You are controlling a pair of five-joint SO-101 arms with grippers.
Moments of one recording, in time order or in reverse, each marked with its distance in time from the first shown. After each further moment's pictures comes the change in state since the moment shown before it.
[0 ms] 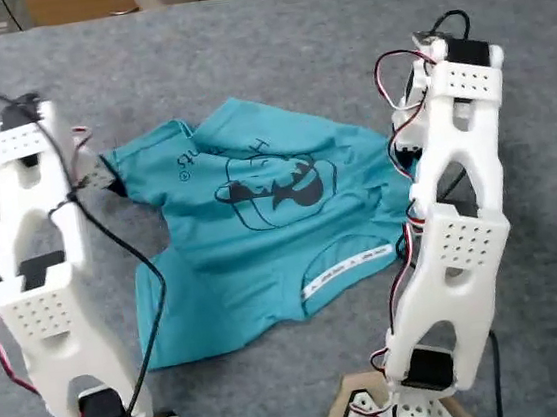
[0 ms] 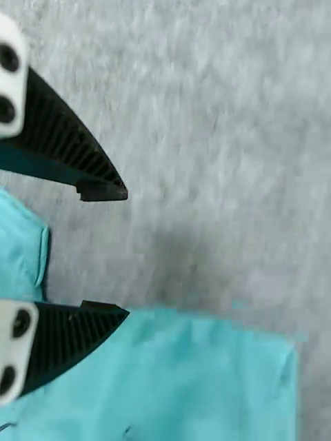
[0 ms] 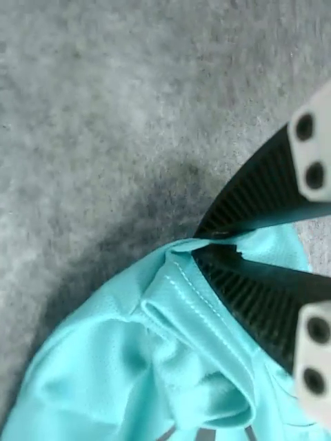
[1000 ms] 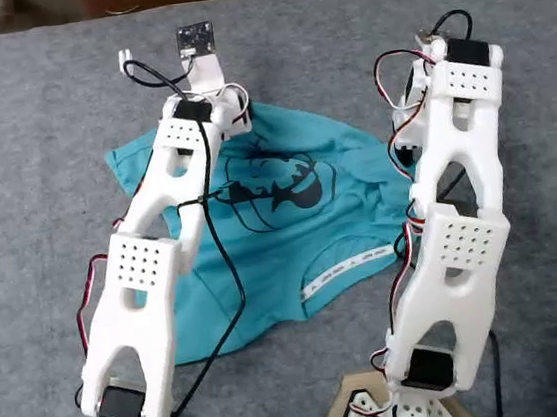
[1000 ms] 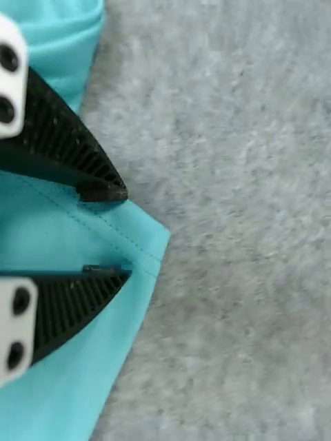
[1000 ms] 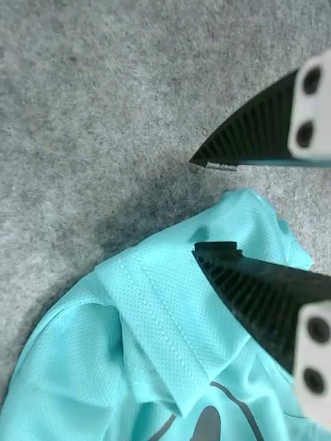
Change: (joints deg) left arm 26.6 29.6 -29.7 -37.6 1.8; right arm 0.1 0.0 0.0 -0.3 -2.8
